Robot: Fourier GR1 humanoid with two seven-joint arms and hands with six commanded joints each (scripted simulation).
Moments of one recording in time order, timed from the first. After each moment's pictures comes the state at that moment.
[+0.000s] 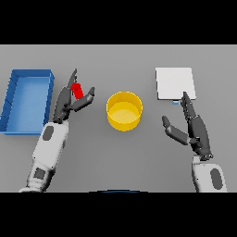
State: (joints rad) left arm -0.49 0.01 0.05 -0.93 -0.18 0.10 -0.15; right arm 0.05 -0.09 0.07 -1.65 0.13 0.02 -0.06
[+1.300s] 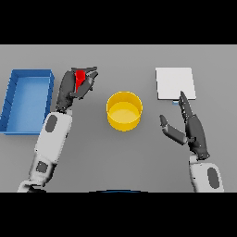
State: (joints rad) left arm -0.57 0.01 0.03 -1.02 -0.22 0.14 -0.16; right arm 0.04 -0.07 0.08 -1.64 0.16 0.00 -0.06
